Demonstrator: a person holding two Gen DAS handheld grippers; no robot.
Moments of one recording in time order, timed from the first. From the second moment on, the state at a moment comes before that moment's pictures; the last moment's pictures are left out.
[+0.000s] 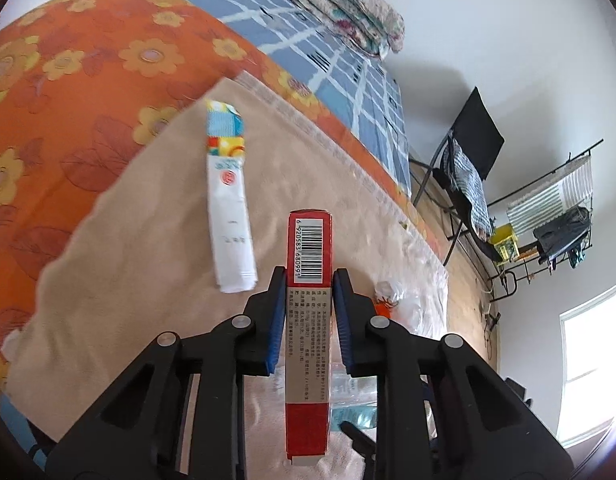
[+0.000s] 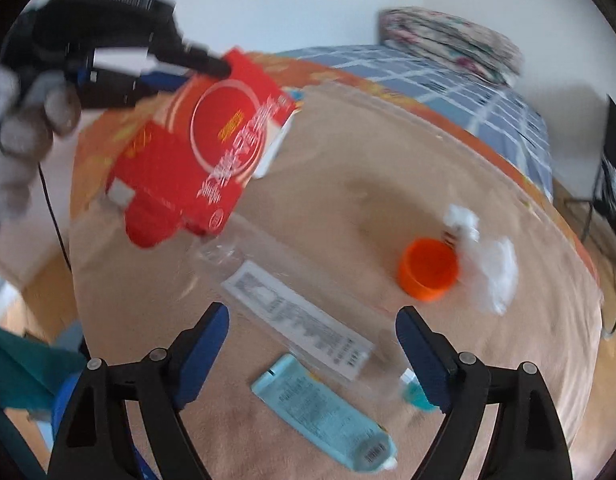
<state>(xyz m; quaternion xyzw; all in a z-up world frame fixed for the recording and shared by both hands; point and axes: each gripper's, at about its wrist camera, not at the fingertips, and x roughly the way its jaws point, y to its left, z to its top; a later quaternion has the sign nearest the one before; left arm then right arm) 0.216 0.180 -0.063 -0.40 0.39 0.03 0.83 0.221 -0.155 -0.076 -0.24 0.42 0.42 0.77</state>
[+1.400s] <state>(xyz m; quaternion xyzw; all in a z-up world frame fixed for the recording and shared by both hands) 0.094 0.148 -0.010 -0.31 0.38 -0.02 0.87 0.177 -0.201 0.020 -0.15 0.32 0.39 0.85</state>
